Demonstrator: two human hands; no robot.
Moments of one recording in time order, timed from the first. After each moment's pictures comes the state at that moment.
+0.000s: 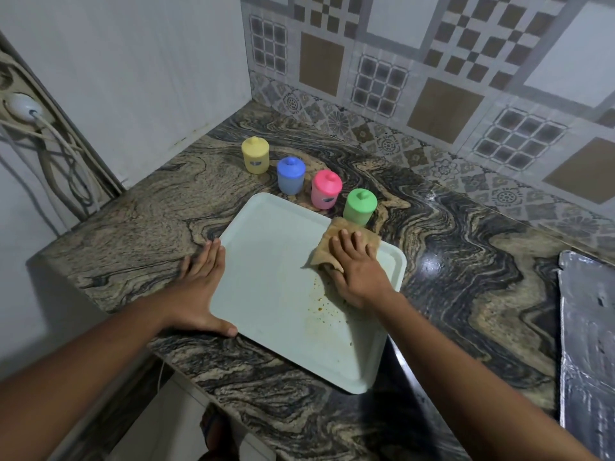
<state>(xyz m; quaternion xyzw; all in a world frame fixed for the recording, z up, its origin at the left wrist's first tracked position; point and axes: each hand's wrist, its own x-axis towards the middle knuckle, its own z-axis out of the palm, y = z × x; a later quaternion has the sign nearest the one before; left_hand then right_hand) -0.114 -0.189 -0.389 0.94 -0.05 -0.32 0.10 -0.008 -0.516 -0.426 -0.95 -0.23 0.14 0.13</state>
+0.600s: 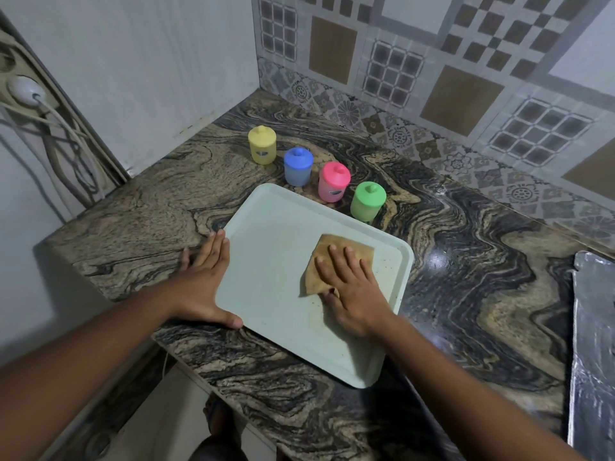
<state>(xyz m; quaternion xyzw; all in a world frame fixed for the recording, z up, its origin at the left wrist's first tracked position) -0.112 -0.195 -0.383 0.93 -0.03 -0.35 0.08 -0.052 -0.518 -0.444 -0.93 -0.31 0.15 0.12</state>
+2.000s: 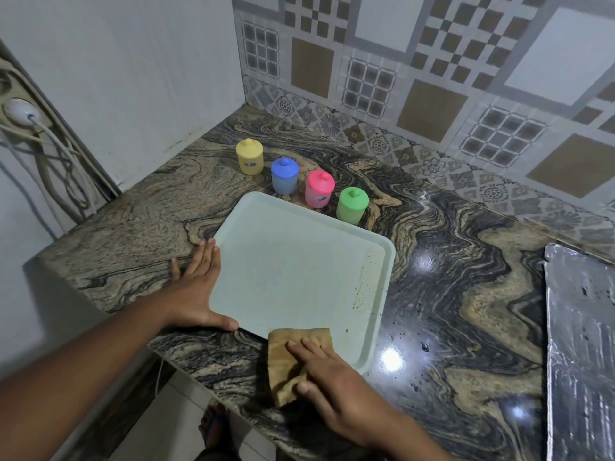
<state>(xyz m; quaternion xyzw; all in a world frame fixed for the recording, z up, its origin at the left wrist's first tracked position) -0.116 -0.196 -0.385 0.94 -0.01 -0.33 0.11 -0.189 -0.528 -0.417 -0.84 -0.33 0.24 0.36</state>
